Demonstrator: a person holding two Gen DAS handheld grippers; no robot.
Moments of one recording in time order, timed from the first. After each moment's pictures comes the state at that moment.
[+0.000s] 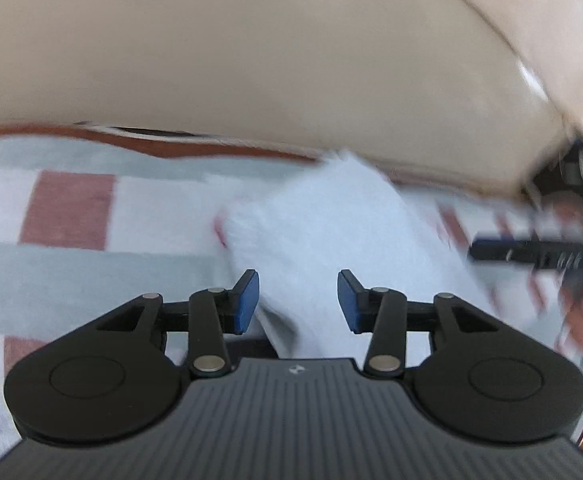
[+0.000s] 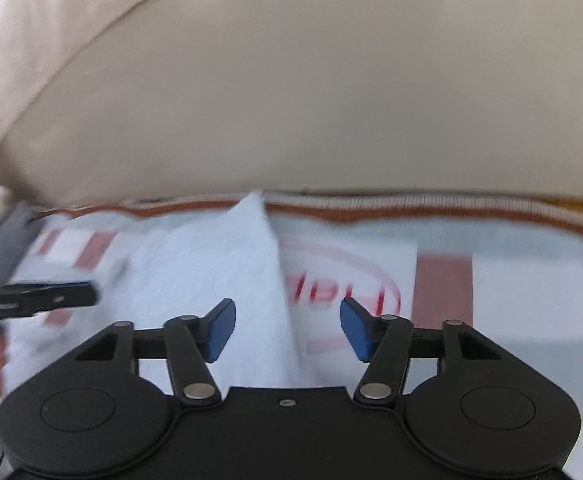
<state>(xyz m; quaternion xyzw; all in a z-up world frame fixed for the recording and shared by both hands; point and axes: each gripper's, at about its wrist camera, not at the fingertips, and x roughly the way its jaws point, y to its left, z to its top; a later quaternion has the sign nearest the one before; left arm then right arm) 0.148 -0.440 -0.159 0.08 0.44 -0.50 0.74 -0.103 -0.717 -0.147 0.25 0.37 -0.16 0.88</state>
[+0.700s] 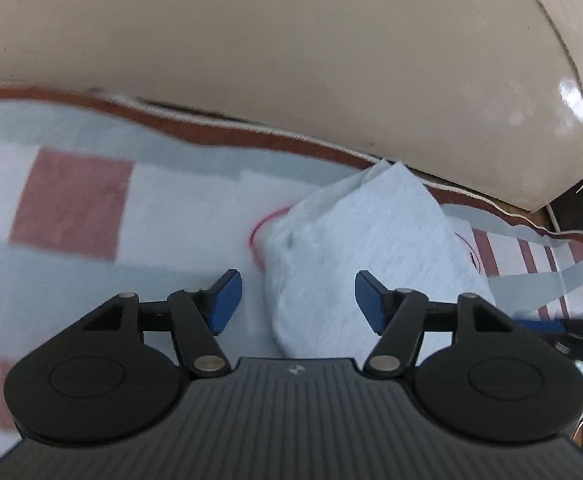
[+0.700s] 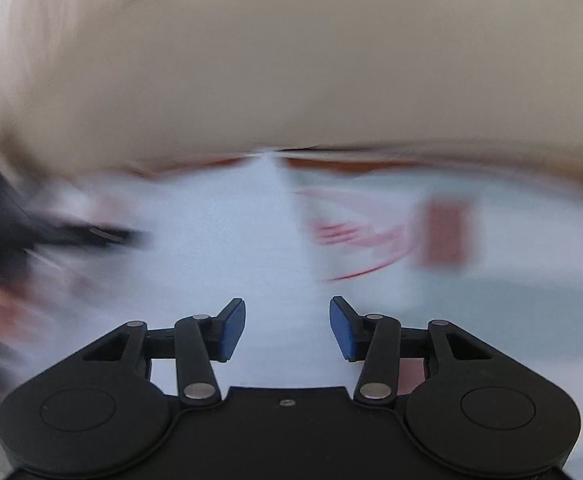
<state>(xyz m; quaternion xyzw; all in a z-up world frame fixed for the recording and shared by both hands) 0.206 -0.471 -0.184 0.02 0.50 -0.46 0.73 -0.115 -0.699 -0.141 0.40 0.37 -0.12 0.83</state>
